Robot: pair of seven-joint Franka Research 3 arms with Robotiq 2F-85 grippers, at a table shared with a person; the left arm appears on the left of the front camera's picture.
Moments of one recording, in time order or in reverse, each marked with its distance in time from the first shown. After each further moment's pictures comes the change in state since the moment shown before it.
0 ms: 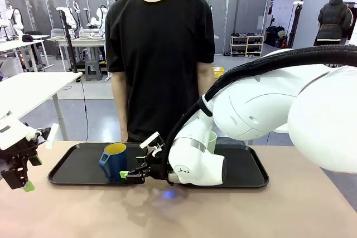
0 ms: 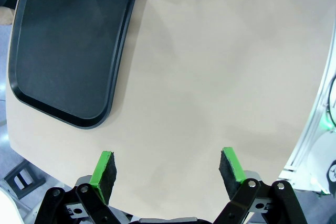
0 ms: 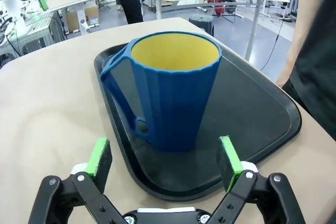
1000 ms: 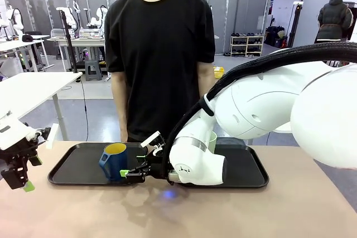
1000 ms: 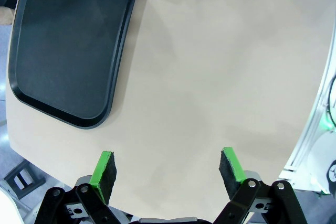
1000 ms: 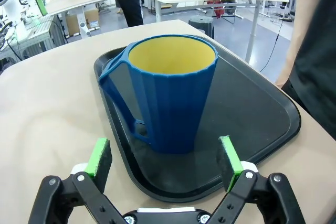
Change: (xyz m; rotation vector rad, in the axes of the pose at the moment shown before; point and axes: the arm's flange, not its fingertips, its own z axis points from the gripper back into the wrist) left arm 0.000 0.000 0.000 0.000 0.000 0.000; right arm 0.001 -0.002 0.001 0.001 -0.010 -0.015
